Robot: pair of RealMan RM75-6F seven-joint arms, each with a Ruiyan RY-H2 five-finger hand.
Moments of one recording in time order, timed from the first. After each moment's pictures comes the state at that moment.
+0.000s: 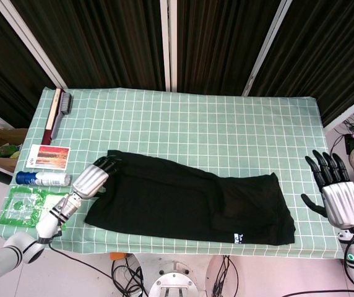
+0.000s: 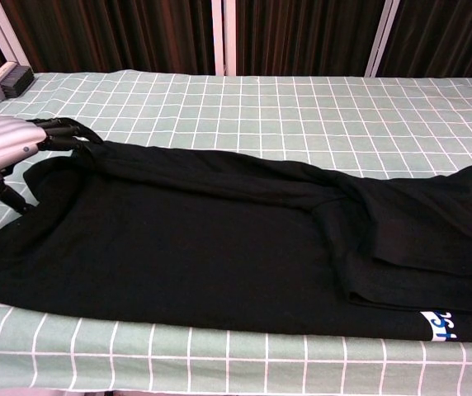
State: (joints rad) left arm -0.56 -1.66 0.06 -0.85 1.71 1.24 -0.30; right arm 0.18 -1.15 0.06 -1.52 -1.65 1.59 -0.04
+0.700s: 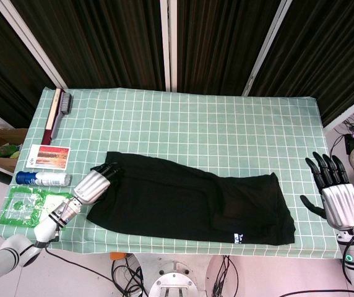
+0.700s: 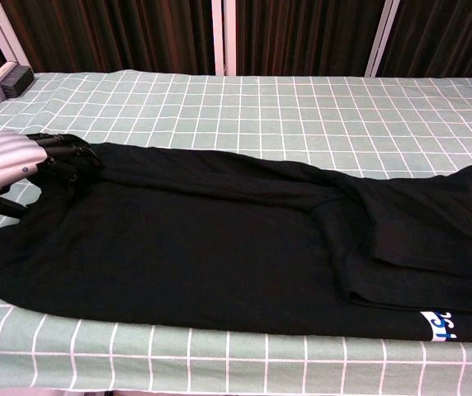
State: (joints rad) left arm -0.56 -1.64 0.11 -0.86 1.73 1.25 -0.22; right arm 0.17 -1.19 0.07 -1.48 -1.66 1.61 -0.01
